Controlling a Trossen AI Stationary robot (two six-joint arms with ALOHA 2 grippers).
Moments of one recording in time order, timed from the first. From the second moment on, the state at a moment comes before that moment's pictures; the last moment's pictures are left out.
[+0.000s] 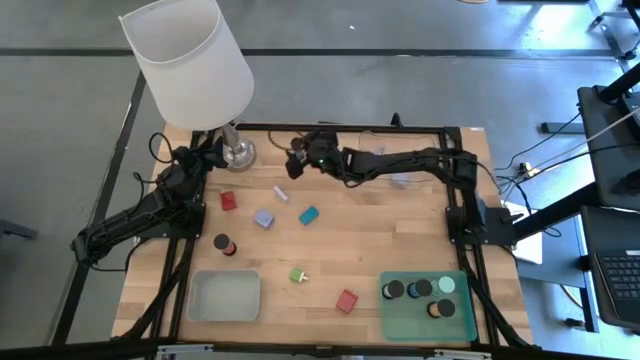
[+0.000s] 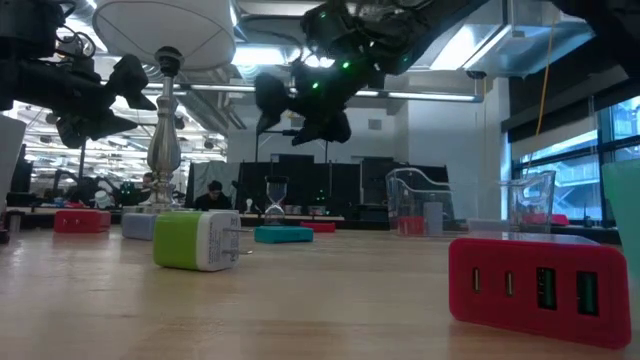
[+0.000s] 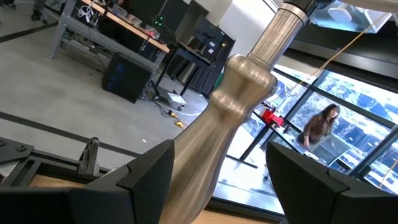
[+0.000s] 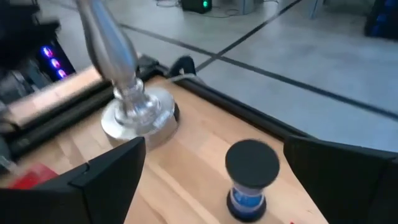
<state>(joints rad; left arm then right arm) 0.56 0.02 0.01 0.08 -0.71 -0.56 -0.18 2.06 1.47 0.14 0.49 0.36</state>
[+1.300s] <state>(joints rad) 0.56 0.02 0.01 0.08 -0.72 -0.56 -0.35 2.18 1.93 -0.59 0.11 0.76</state>
